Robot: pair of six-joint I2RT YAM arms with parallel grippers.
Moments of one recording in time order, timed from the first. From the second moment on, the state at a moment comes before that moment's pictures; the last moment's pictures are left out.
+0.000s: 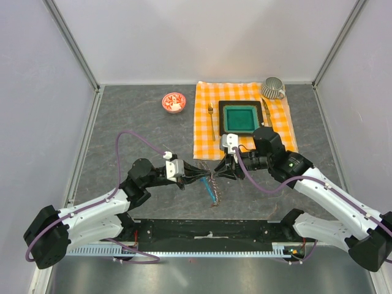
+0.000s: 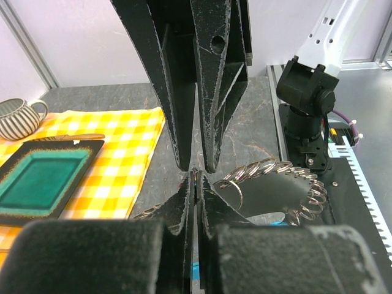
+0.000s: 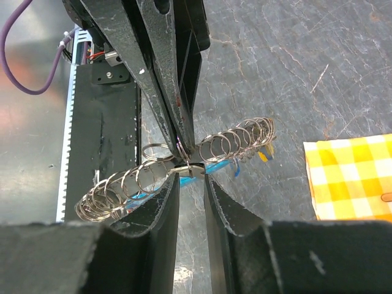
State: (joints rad) left arm -0.84 0.94 0.39 0.71 0.61 0.07; right arm 0.71 1.01 0.91 -0.40 -0.73 -0.28
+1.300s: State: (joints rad) left arm -0.84 0.96 0.39 0.80 0.71 0.06; right arm 0.70 1.01 0.88 -0.36 -0.76 -0.26
